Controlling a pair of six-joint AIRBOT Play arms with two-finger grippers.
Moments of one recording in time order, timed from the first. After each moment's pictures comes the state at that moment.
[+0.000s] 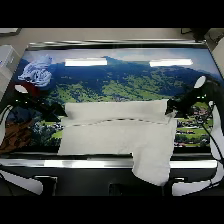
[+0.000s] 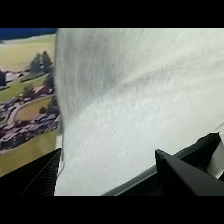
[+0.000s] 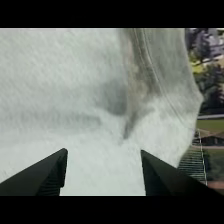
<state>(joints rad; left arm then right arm) 0.24 -1.77 1.41 0.97 -1.61 -1.36 -0.23 -1.66 1.46 -1.37 1.53 1.62</state>
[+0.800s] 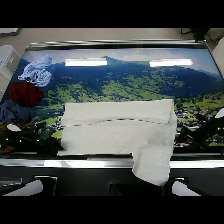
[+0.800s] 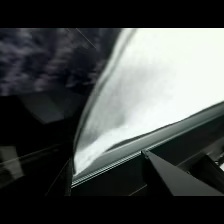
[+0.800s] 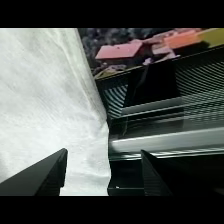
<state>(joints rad) 0.41 -1.32 0.57 1.00 -1.40 -1.14 -0.49 -1.32 0.91 -1.38 1.57 1.51</state>
